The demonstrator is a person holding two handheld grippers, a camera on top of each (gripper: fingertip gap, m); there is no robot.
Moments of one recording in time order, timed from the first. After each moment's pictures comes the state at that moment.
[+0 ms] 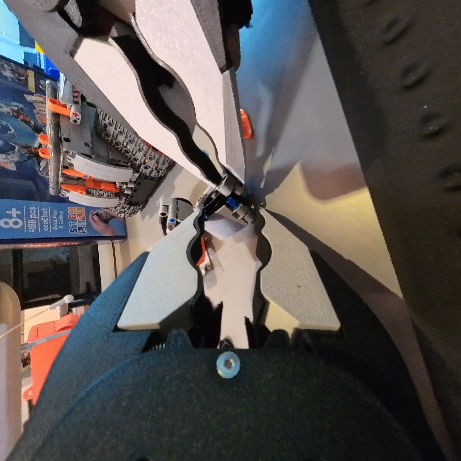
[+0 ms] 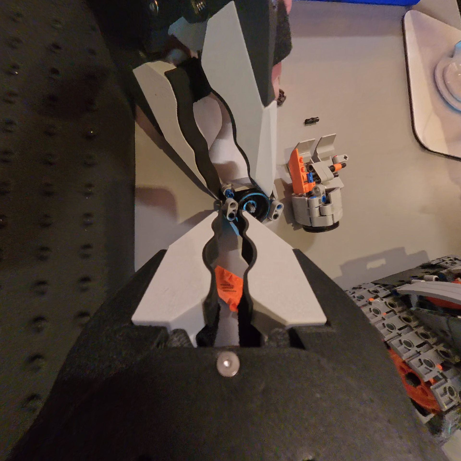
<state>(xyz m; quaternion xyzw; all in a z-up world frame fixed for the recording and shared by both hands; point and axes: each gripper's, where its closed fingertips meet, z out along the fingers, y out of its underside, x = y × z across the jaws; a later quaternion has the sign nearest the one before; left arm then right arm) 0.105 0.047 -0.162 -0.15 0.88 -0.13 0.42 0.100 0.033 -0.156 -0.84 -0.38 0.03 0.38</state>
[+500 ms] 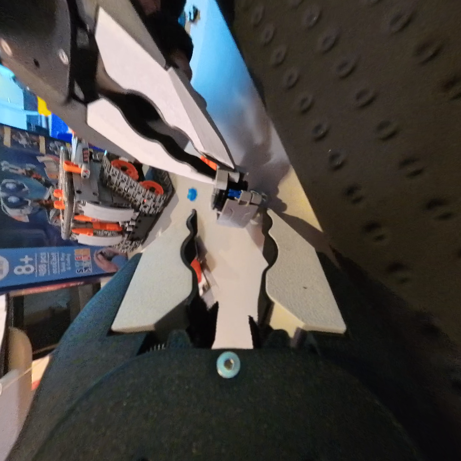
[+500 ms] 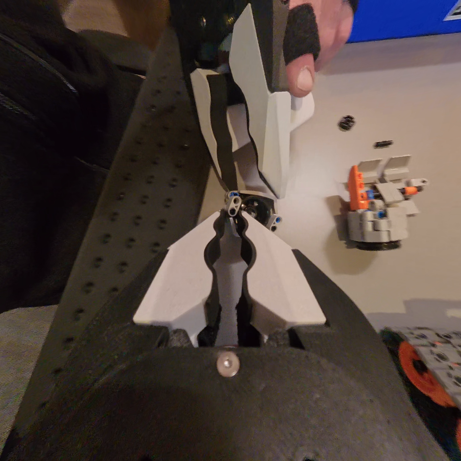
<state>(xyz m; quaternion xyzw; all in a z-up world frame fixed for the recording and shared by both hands) 0.084 0.015 -0.148 -0.07 0.89 -0.18 0.41 0.077 -0.006 -0.139 -0.80 -0.43 0.23 0.36</state>
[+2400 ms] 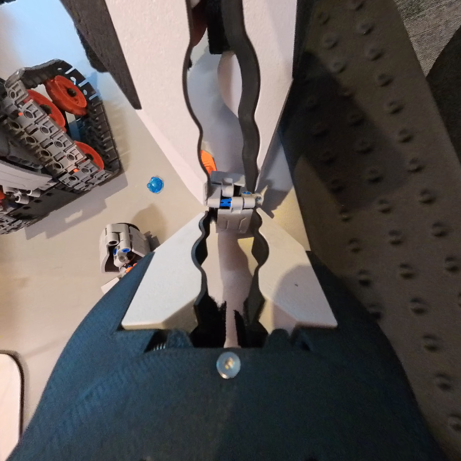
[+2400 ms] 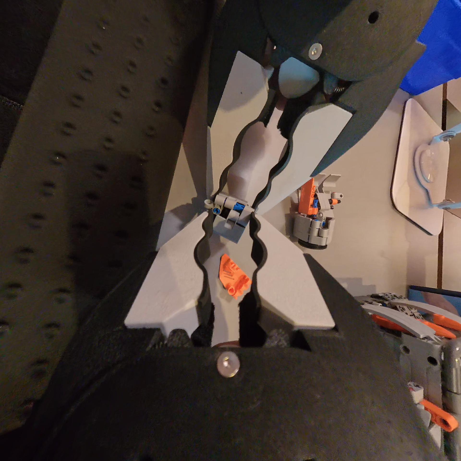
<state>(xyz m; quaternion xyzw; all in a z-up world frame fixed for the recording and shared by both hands) 0.095 0.007 -0.159 -0.25 0.91 -0.27 0.21 0.088 0.005 -0.140 -0.77 -0.52 -0.01 0.37</state>
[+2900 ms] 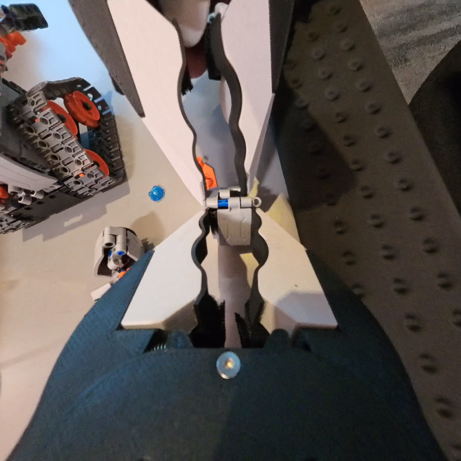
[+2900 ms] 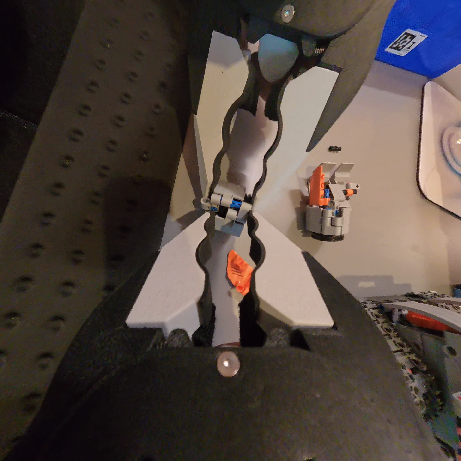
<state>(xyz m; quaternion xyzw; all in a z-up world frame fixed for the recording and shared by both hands) 0.097 0.000 -0.155 -0.26 0.88 -0.32 0.23 0.093 0.002 -0.144 -0.78 -0.49 0.05 0.38</state>
